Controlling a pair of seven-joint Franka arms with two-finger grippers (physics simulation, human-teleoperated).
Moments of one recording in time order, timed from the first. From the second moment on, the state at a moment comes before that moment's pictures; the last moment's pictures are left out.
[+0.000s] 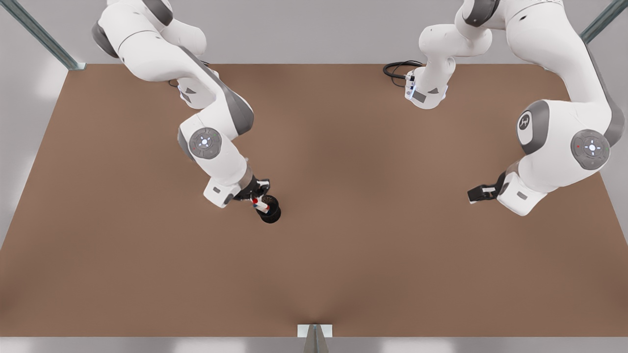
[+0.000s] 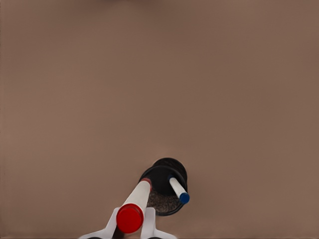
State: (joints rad) left arm -0.01 0.30 -0.06 -1.38 -0.02 1.62 -0.20; right arm -0.03 0.46 0.67 -1.50 -0.18 1.98 0.45
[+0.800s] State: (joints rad) left arm 0.00 0.36 -0.06 -1.38 -0.04 1.63 -0.25; right arm -0.13 0.45 0.66 -1.48 -0.30 1.98 0.59
